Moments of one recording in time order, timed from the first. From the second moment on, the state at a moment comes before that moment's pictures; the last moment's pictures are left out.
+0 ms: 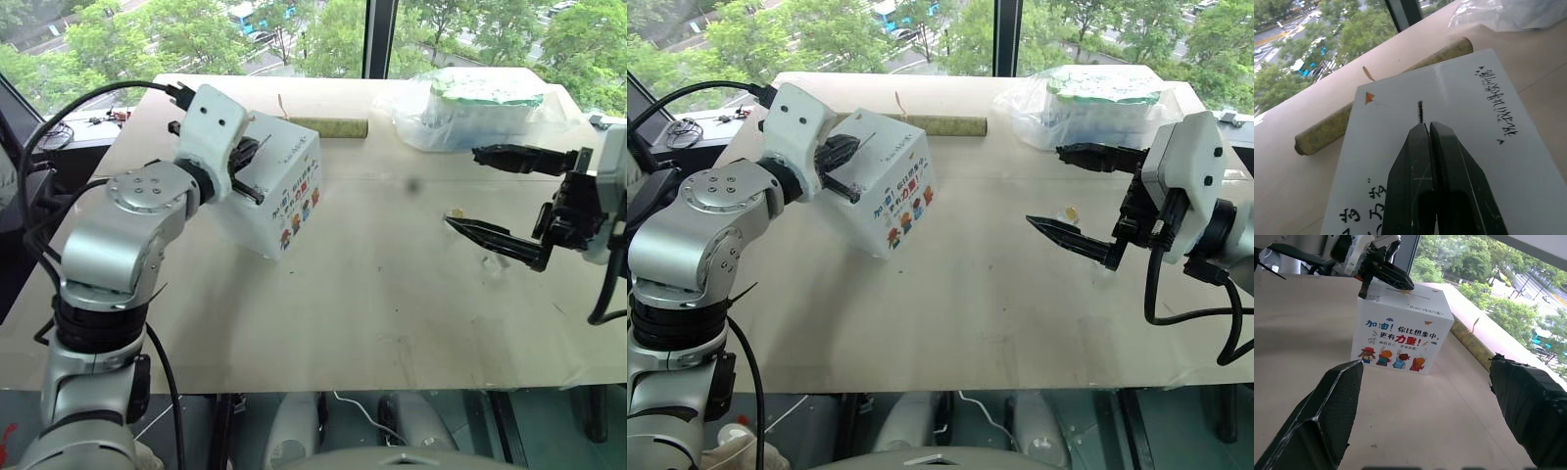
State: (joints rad) left arm -0.67 0.77 0.00 -0.42 -0.31 1.03 -0.31; right arm -0.32 -0.98 -0.38 -0.71 0.94 0.72 0.71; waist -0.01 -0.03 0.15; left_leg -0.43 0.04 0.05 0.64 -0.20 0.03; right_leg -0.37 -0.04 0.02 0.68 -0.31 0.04
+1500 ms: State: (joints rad) left arm -0.74 0.74 0.11 -0.36 -0.35 1.18 -0.46; right arm -0.31 -1.02 -0.37 -0.71 0.93 0.72 0.71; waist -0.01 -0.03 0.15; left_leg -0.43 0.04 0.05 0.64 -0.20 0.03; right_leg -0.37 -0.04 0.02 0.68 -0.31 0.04
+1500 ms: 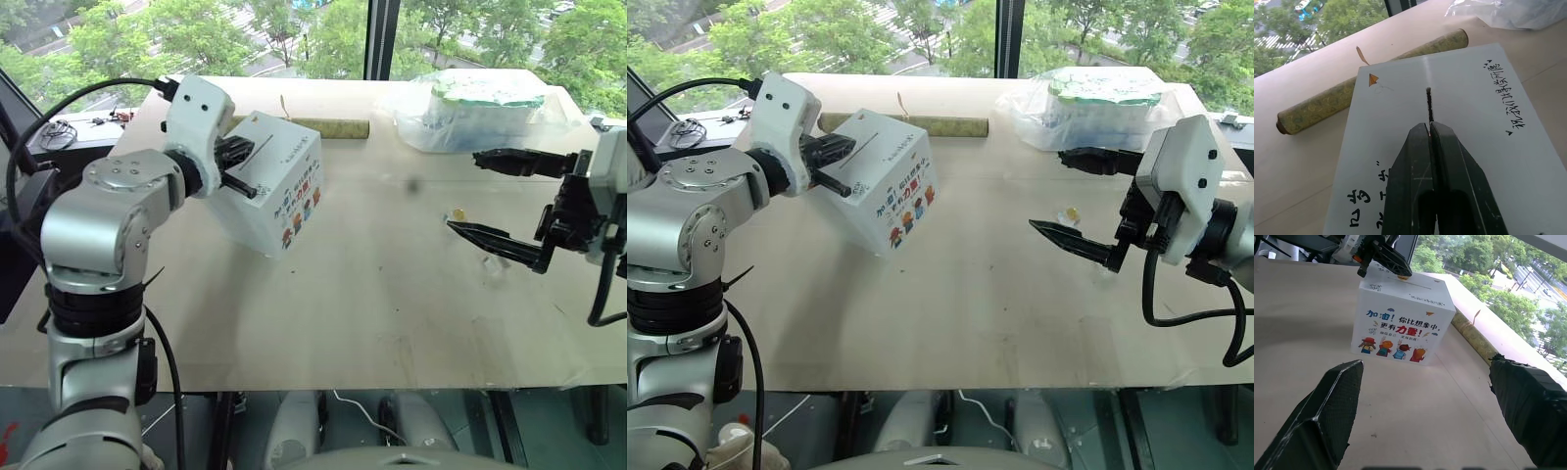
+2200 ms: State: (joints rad) left arm -0.75 0.74 0.11 -0.30 -0.32 1.18 -0.45; right arm -0.31 -1.02 -0.37 -0.73 0.93 0.72 0.70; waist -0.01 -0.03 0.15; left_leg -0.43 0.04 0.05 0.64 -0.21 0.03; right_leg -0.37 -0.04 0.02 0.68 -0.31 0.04
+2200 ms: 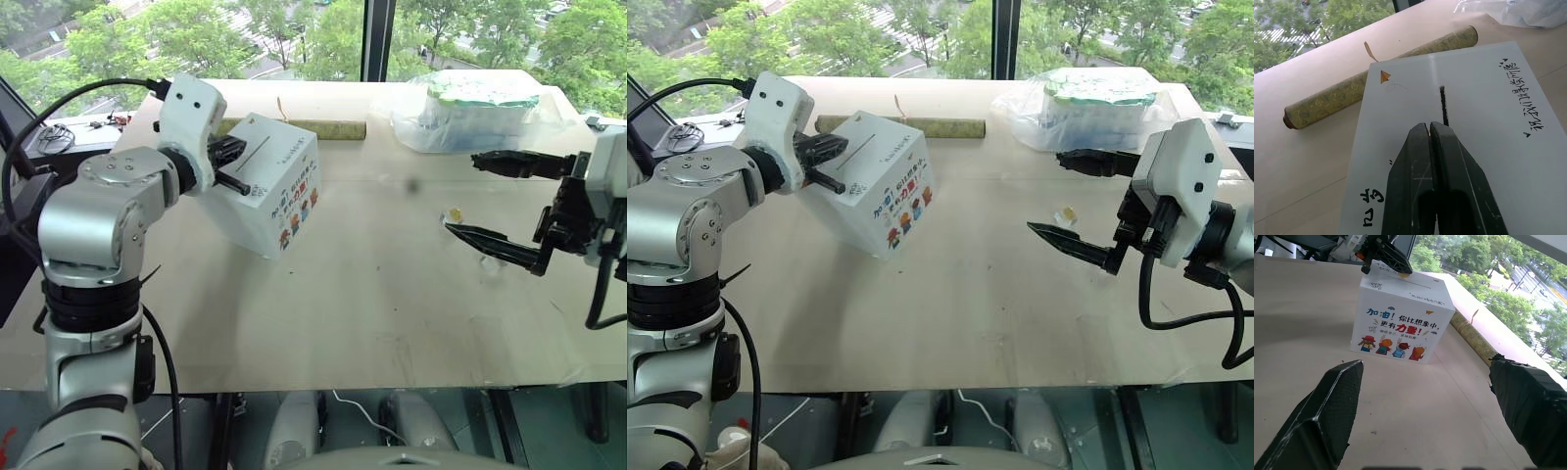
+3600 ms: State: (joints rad) left arm -0.68 0.78 -0.04 -0.51 -0.23 1.18 -0.37; right arm -0.28 -1.06 -0.41 -0.72 1.01 0.73 0.76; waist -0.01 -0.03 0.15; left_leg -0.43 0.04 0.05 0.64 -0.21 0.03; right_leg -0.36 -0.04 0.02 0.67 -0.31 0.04
